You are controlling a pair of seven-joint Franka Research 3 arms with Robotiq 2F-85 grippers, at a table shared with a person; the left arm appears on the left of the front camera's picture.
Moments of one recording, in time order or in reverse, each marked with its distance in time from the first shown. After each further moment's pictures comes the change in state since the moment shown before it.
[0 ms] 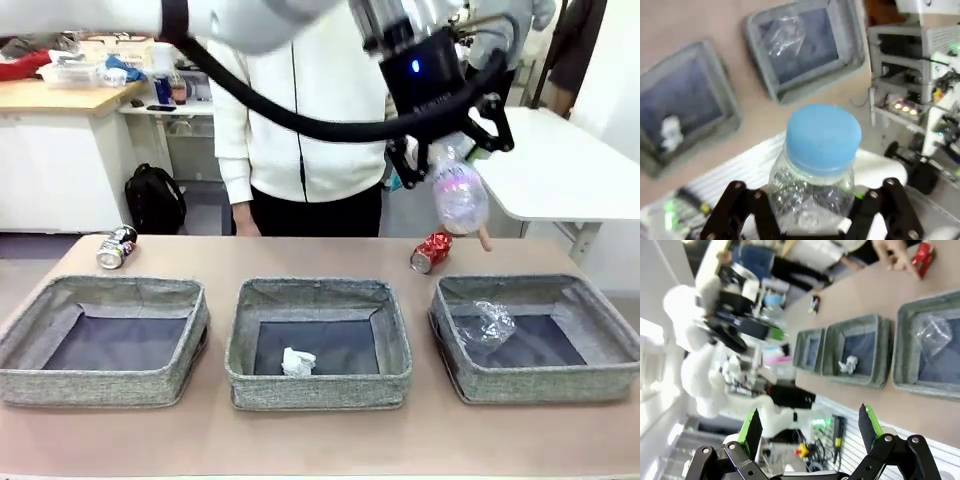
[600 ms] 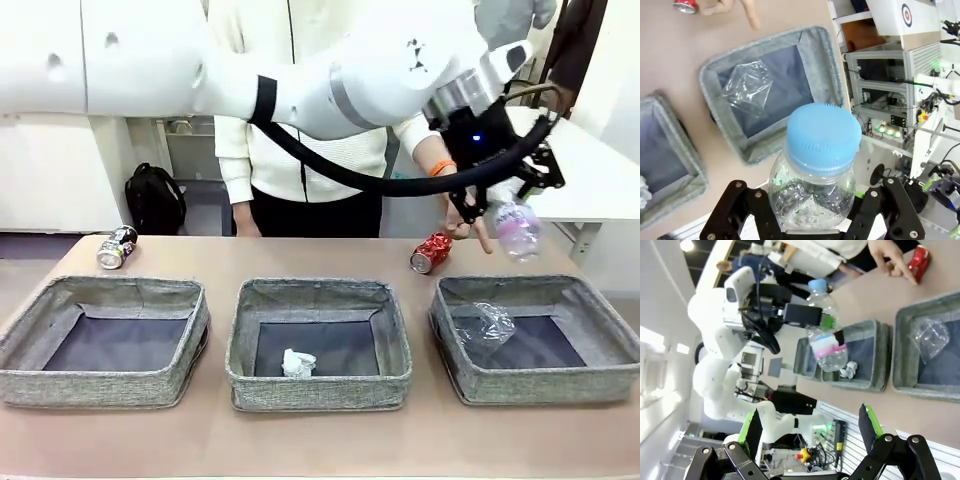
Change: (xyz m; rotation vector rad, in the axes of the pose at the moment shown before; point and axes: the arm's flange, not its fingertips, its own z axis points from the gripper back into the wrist) left arm 0.041 -0.022 -0.077 -0.093 -0.124 -0.005; right arm 0.001 0.001 -0.002 -0.004 -0.013 -0.007
